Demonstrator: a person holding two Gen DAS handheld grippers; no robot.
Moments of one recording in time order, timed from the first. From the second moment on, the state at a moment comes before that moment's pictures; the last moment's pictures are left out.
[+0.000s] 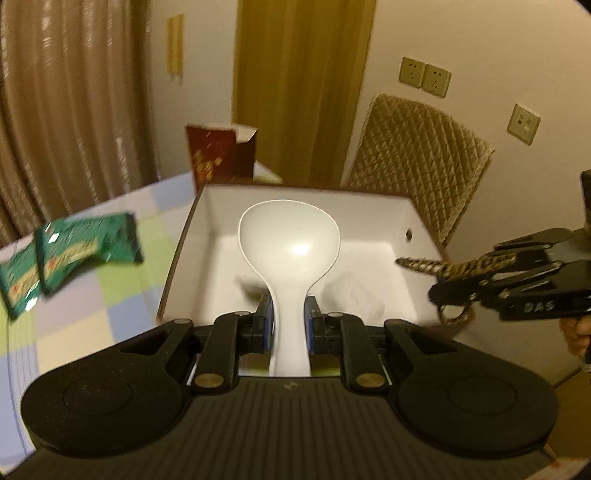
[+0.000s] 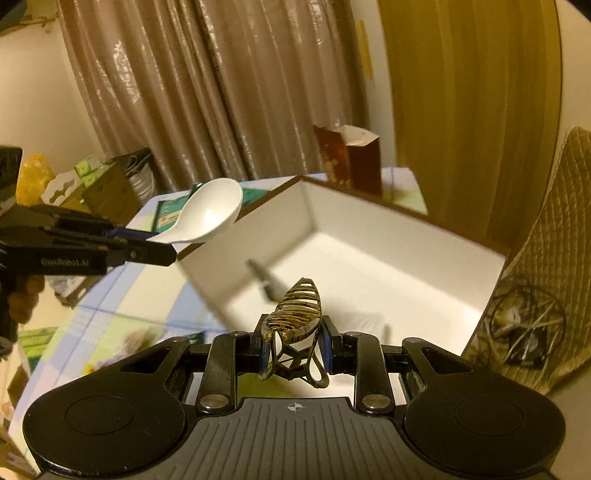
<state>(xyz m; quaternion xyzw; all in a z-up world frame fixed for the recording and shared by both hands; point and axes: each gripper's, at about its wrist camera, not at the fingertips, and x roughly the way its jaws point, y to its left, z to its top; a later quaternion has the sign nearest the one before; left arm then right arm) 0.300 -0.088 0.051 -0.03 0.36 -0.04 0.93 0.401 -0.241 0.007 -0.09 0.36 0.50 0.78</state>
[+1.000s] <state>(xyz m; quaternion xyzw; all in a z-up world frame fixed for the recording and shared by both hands) 0.512 -0.060 -0.072 0.03 0.54 -0.03 0.84 0.538 -0.150 -0.075 -0.18 0.45 0.46 0.74</state>
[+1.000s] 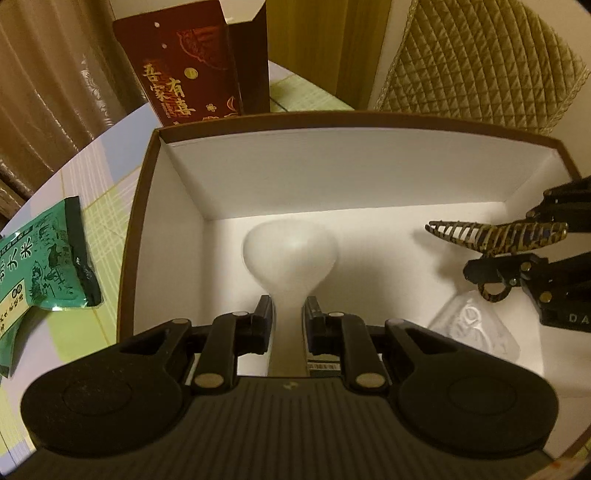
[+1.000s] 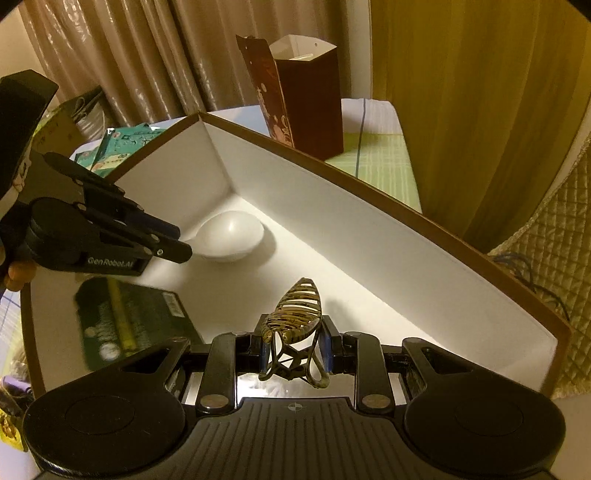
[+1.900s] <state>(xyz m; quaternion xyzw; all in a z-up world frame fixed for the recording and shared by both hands) 0.491 -0.071 -0.062 0.03 0.54 -0.02 0.84 0.527 -0.151 -0.072 -0.22 0.43 0.47 0.74</state>
